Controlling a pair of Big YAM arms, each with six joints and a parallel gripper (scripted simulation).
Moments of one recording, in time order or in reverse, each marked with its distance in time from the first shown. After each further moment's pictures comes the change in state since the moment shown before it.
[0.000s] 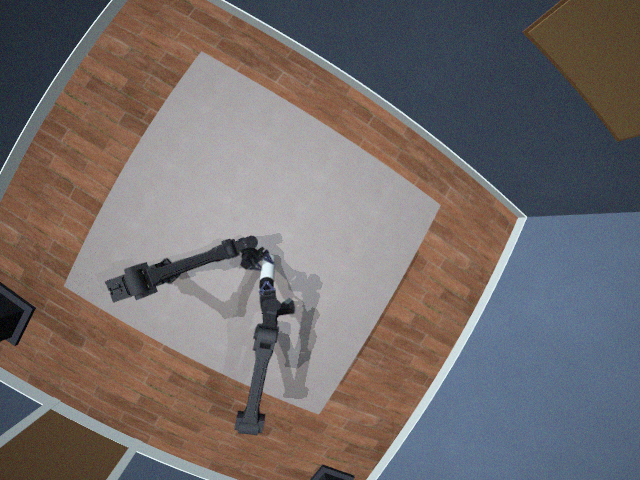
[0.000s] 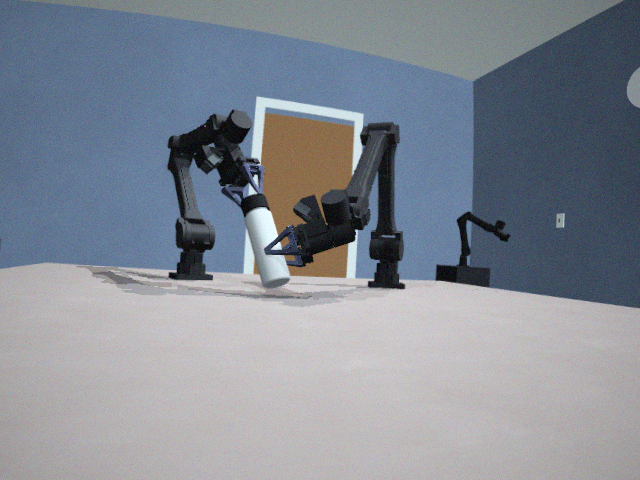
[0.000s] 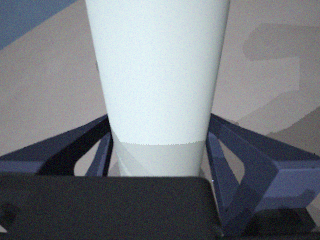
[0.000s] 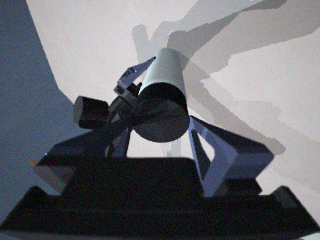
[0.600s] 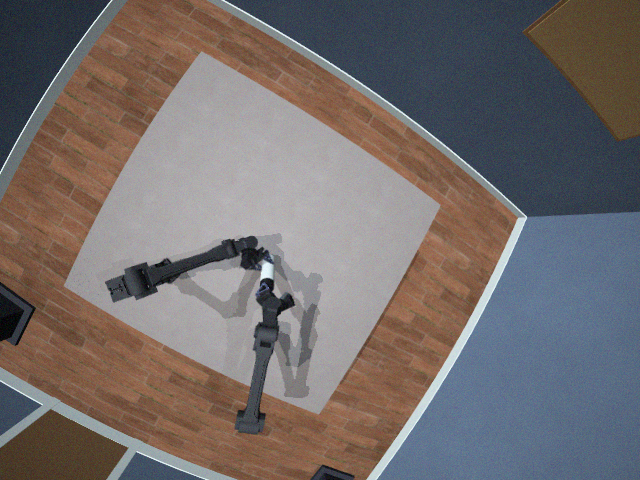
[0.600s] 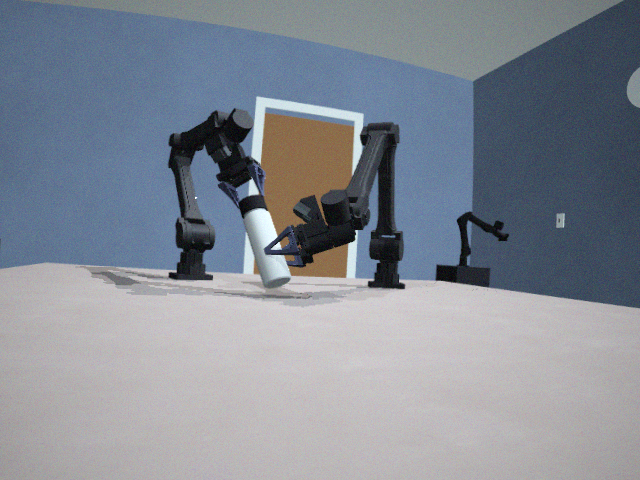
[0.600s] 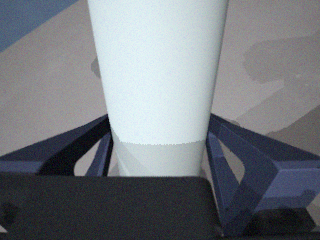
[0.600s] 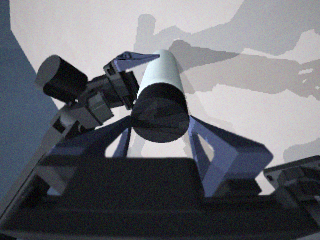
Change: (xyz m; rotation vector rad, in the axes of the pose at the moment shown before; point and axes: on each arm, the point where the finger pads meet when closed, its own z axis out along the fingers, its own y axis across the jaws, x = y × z) left arm 0.000 -0.001 0.000 0.002 0.000 0.012; right arm -0.001 -0.004 -0.001 0.061 0.012 -0.446
